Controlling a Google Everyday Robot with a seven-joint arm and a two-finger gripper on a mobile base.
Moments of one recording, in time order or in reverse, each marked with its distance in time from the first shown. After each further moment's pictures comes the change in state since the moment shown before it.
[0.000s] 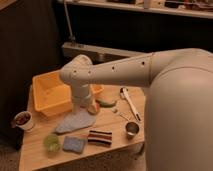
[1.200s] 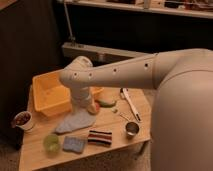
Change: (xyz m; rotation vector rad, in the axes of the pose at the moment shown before) arm 0.003 0.006 -0.004 -0.027 -0.046 -0.041
